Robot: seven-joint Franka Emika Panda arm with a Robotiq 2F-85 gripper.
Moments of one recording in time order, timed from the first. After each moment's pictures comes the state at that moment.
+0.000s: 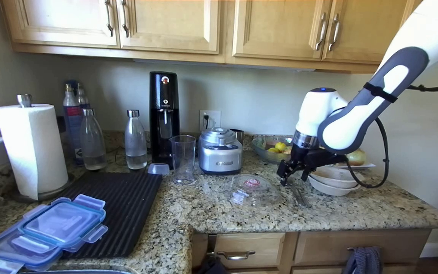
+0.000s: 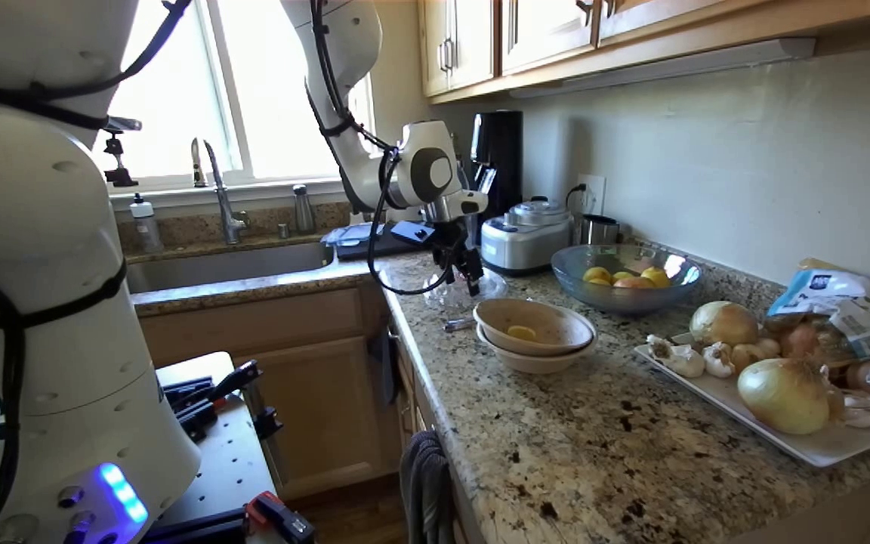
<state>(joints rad) 0.27 0.46 -0.03 -2.16 -0.28 2.82 0.55</state>
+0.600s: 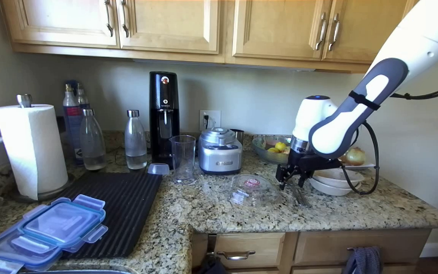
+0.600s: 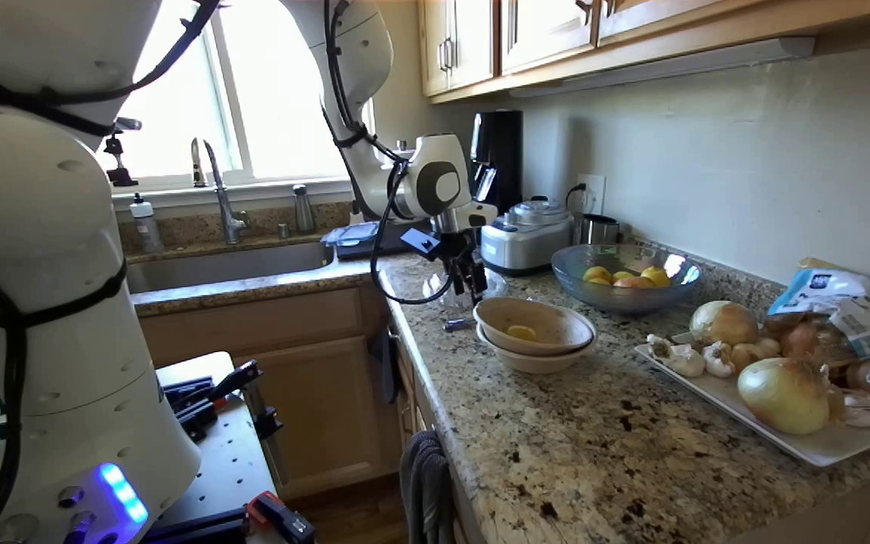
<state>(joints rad) 0.29 0.54 -0.06 -2.10 -0.17 2.82 0.55</state>
